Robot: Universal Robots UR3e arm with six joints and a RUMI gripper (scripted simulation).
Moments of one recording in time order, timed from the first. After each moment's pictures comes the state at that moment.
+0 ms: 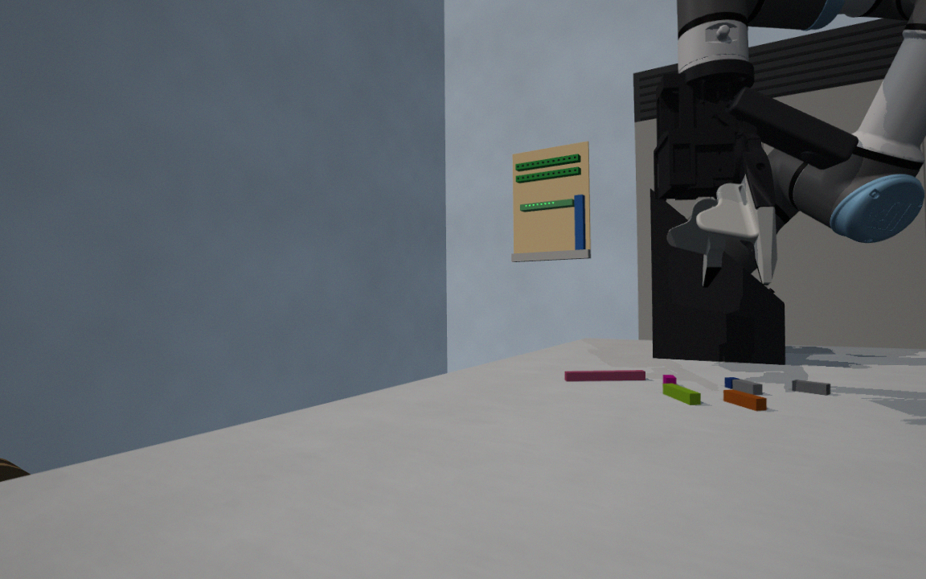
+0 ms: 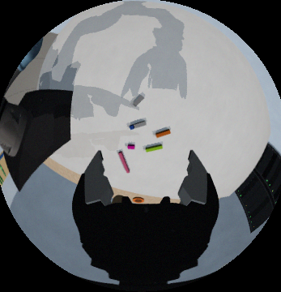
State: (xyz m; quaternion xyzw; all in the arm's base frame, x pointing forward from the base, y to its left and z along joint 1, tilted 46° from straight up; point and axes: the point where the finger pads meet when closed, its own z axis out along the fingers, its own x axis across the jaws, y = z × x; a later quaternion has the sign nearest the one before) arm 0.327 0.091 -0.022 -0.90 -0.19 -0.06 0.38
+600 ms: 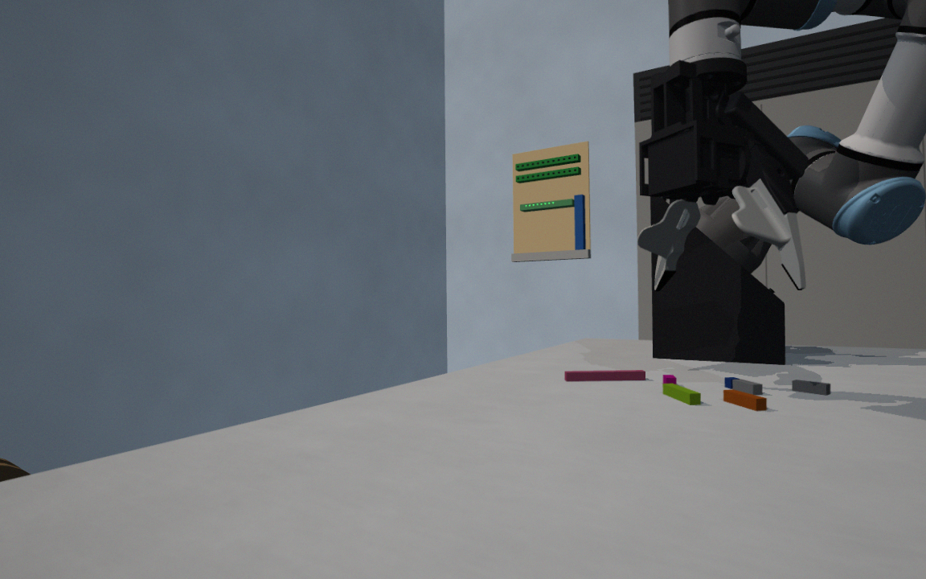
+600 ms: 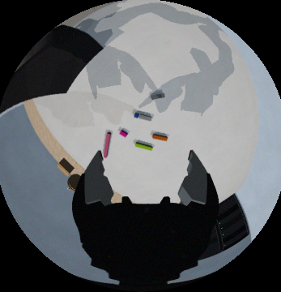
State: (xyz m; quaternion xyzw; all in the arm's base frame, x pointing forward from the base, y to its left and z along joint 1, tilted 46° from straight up) arm 0.336 0.086 -0.033 -0.82 -0.44 -0.16 0.34
